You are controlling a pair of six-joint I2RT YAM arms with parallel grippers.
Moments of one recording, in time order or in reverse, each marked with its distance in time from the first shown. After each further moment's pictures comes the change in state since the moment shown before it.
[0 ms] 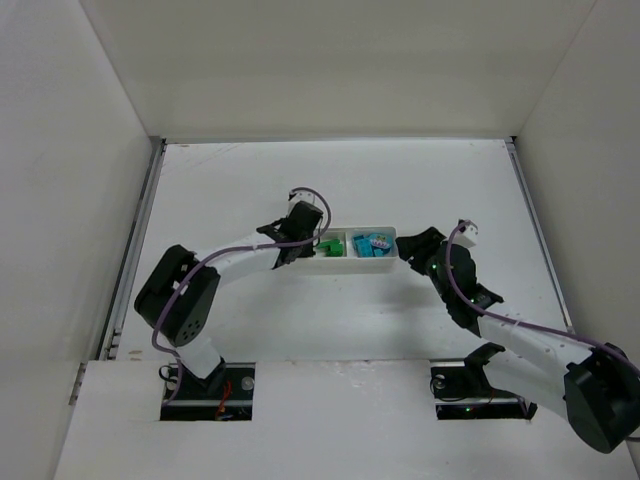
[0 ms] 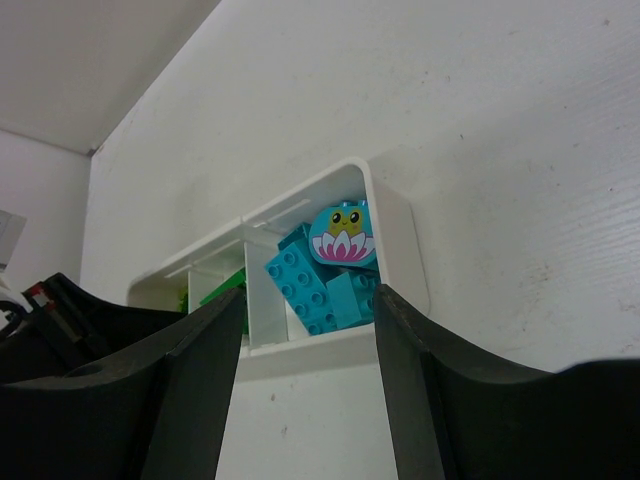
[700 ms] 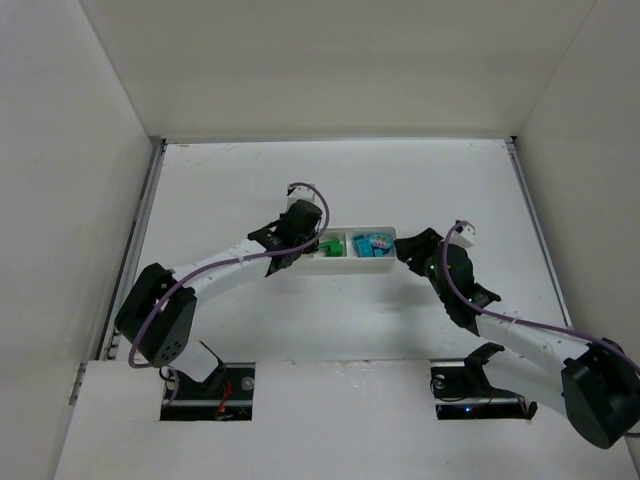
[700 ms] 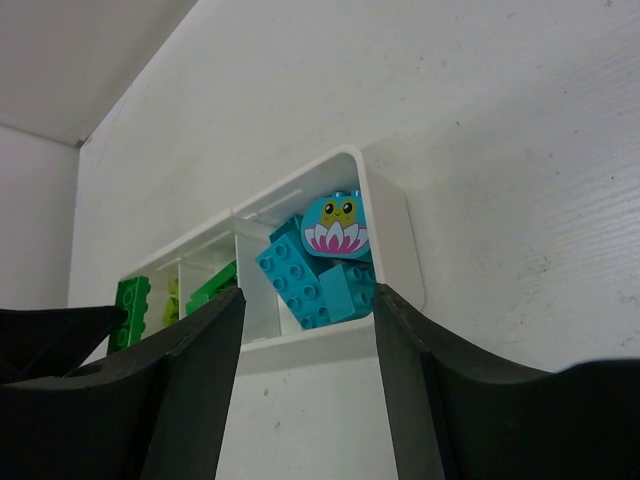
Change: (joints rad) left arm -0.042 -0.156 -0.017 0.003 -0.045 -0.012; right arm 0.008 0.026 0.000 0.001 0.000 0.004
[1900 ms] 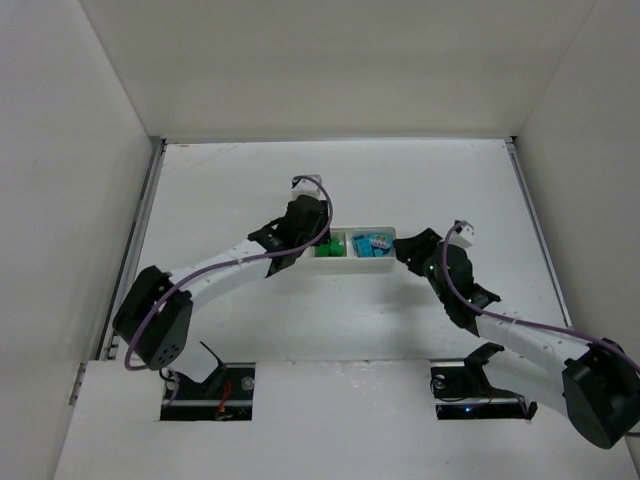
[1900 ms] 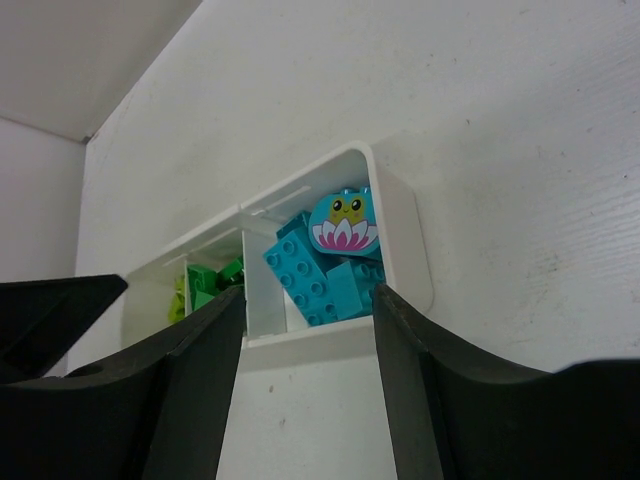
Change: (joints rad) left arm -0.033 0.023 0.031 0.121 0.060 -0.031; right arm 0.011 -0.002 0.000 0.007 0.000 0.001
